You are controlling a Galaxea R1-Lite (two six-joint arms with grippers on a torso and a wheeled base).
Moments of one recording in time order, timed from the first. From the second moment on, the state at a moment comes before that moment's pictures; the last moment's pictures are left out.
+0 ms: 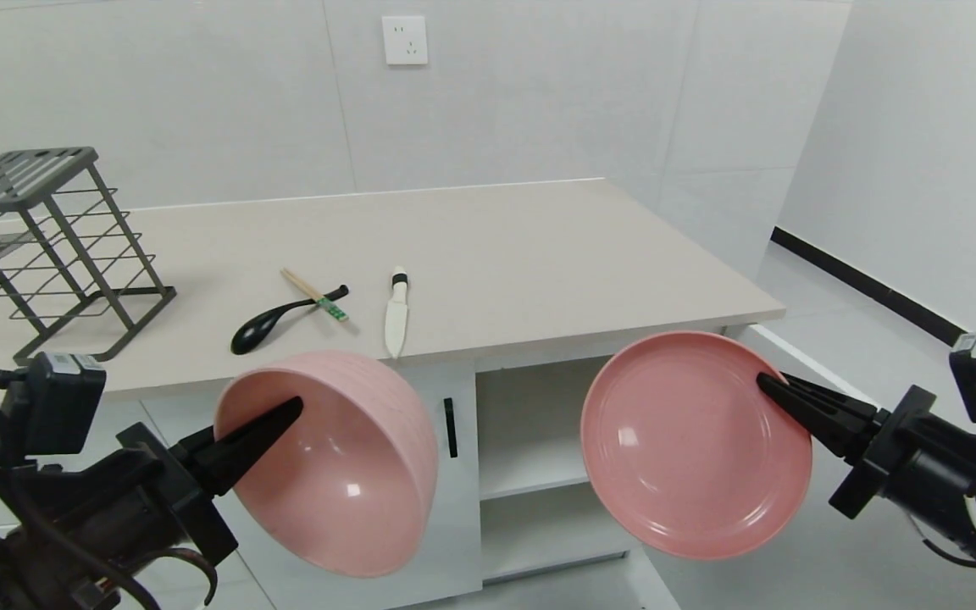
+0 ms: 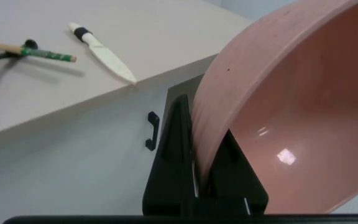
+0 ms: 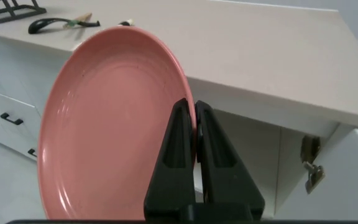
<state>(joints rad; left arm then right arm) -0.47 1.37 -0.03 -1.36 -0.15 -0.16 0.31 1.59 -0.02 -1.57 0.31 -0.01</state>
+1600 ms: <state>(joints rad) -0.38 1.39 -0.05 -1.35 -0.15 -0.16 0.32 1.63 0.00 -1.57 0.31 -0.01</state>
